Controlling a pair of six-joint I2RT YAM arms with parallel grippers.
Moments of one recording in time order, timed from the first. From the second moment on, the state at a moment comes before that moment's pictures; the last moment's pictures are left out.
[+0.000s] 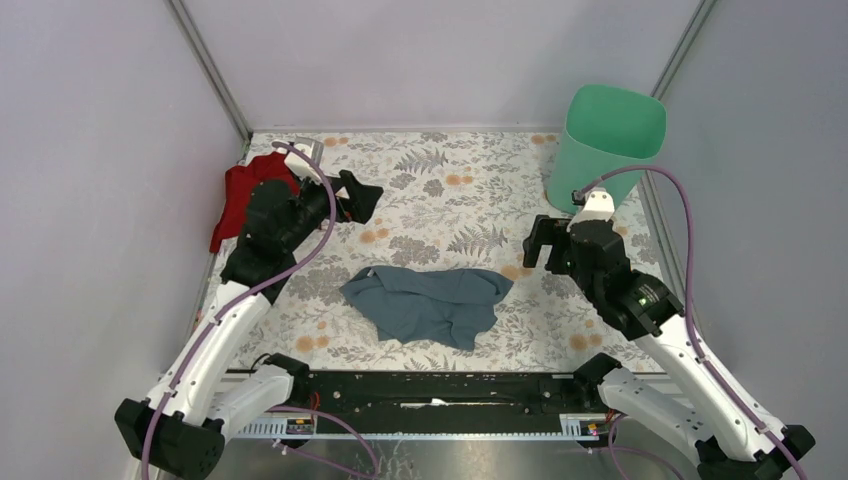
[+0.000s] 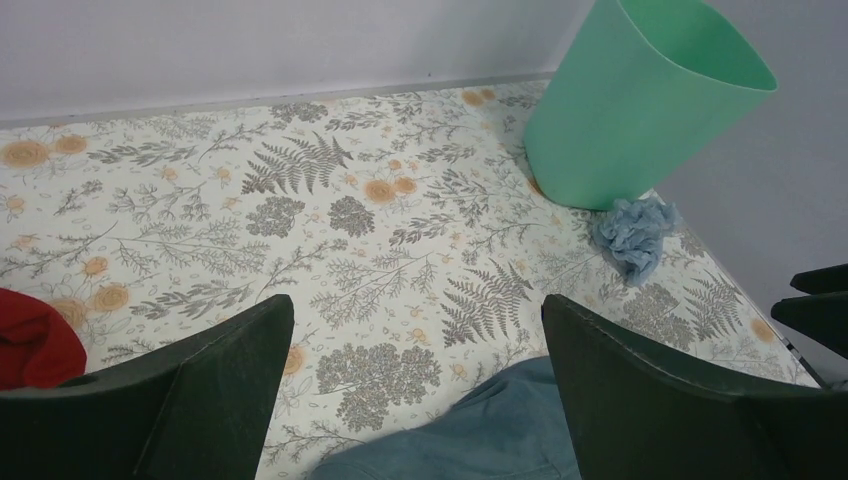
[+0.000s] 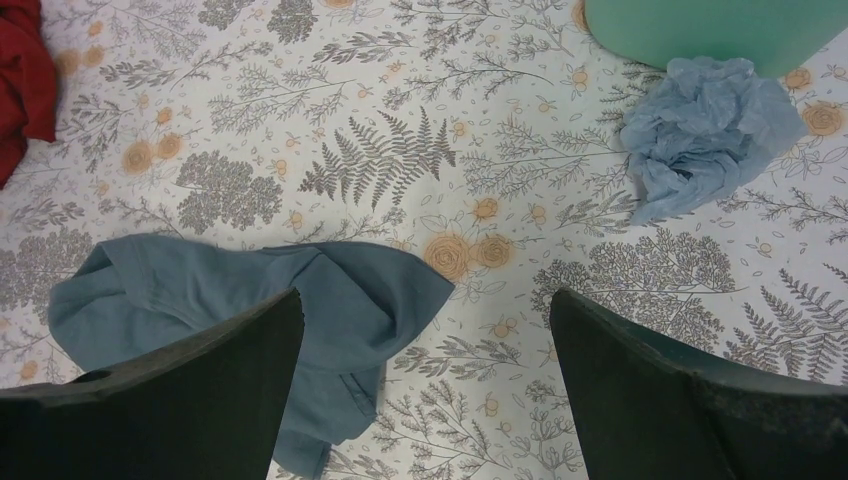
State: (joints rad) left arm -0.34 0.94 0.95 -0.11 0.21 -0.30; right arm 0.59 0.76 0.90 -0.68 0.36 0.44
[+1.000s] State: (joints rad) left arm -0.34 0.91 0.96 -0.12 0.20 -0.30; right arm 0.16 1.01 0.75 -0.45 0.37 0.54
